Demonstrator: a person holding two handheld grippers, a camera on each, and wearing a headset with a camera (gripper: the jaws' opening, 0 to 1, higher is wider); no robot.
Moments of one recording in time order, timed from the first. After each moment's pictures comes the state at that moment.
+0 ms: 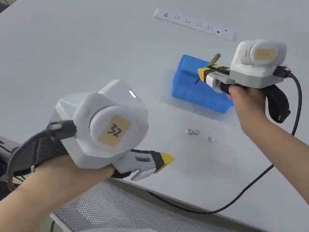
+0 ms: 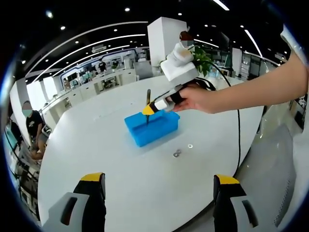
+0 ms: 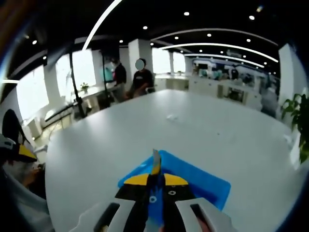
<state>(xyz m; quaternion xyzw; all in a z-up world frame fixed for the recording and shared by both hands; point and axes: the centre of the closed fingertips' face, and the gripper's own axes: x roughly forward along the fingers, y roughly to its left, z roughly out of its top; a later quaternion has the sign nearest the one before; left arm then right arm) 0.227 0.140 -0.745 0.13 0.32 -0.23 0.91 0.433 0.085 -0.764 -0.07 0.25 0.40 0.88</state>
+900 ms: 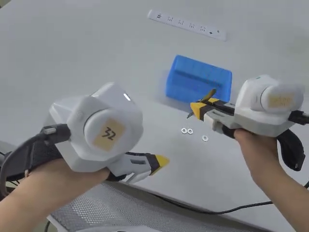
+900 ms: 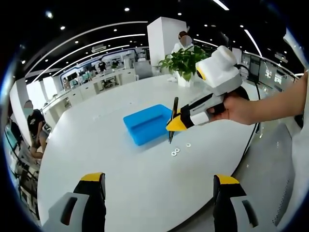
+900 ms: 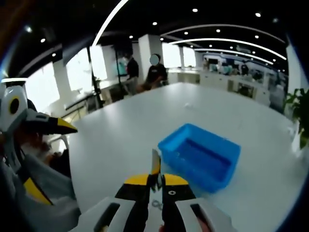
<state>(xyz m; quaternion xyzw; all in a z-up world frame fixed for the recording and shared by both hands) 0.223 0.137 -0.747 0.13 0.32 -0.23 0.91 0.318 0.067 -0.778 -0.08 0.29 0.44 0.85</state>
